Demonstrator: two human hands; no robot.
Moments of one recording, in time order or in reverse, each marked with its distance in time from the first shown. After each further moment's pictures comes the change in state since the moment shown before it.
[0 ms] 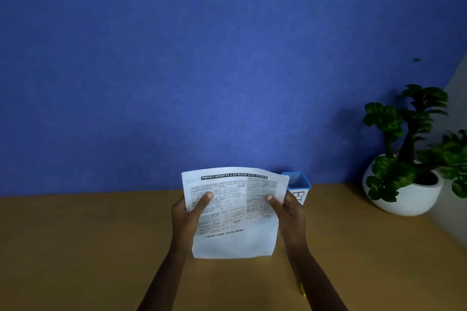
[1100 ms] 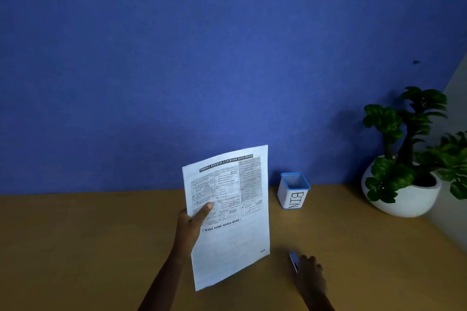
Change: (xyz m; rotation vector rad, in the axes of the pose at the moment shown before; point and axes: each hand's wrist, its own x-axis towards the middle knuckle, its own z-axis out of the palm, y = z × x) left_hand -0.001 -0.020 -0.008 0.061 -0.076 -0.077; right_hand -0.041 0.085 -0.071 -1.352 -0.202 0.538
